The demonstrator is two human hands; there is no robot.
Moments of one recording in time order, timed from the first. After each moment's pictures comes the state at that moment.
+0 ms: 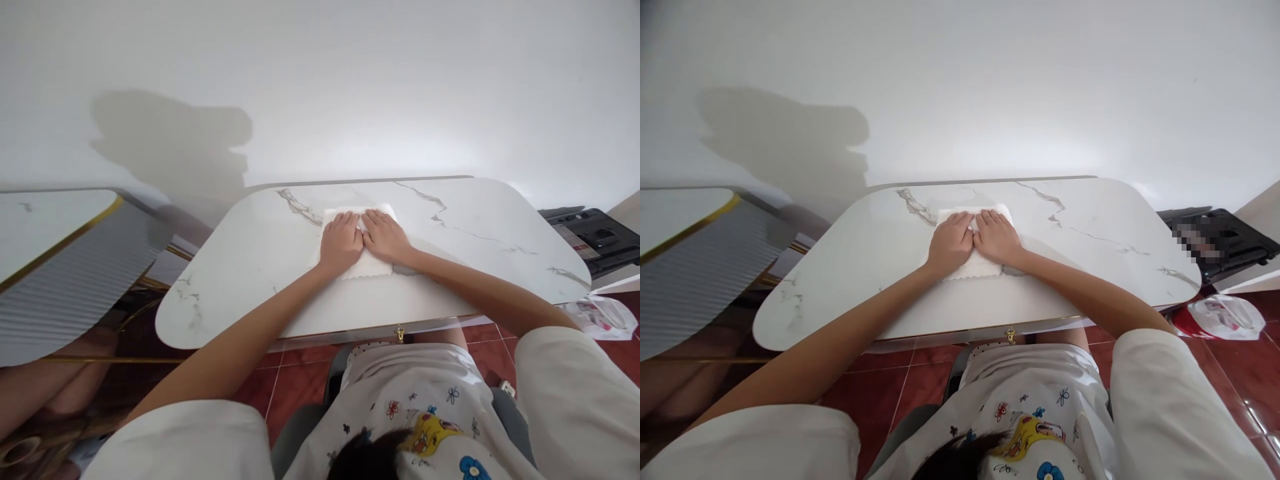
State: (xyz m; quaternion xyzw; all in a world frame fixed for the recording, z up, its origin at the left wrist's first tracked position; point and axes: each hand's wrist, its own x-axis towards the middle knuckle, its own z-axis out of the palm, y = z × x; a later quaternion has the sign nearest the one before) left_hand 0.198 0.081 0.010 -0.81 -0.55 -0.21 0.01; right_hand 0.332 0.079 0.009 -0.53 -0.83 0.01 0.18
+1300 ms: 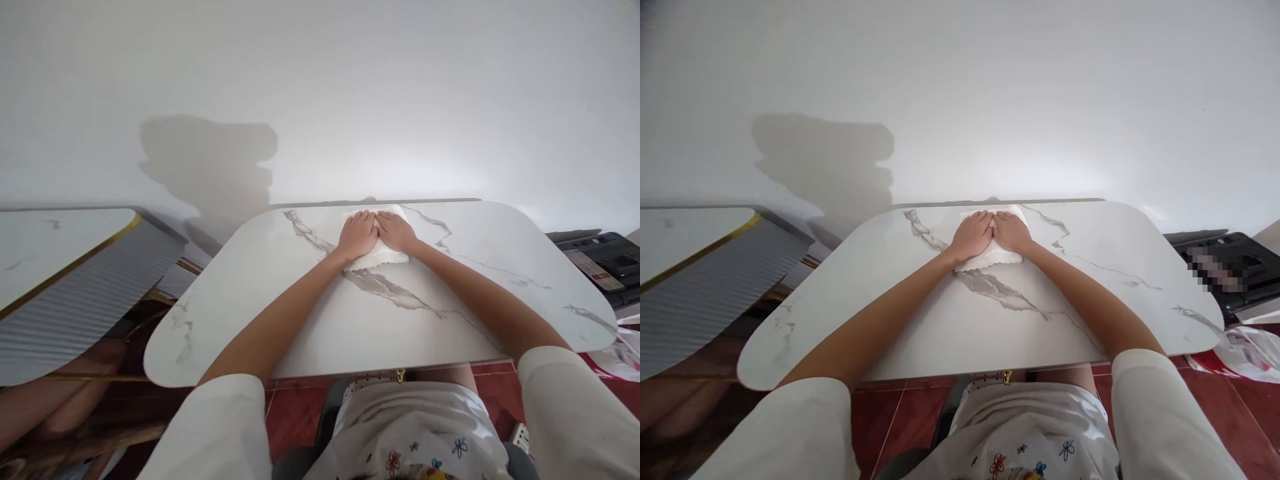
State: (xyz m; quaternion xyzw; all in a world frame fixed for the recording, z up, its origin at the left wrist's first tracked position) left_hand 0.227 0.173 0.008 -0.83 -0.53 -0.15 0.04; right_hand 0.365 0.174 0.012 -0.51 -0.85 0.00 0.14
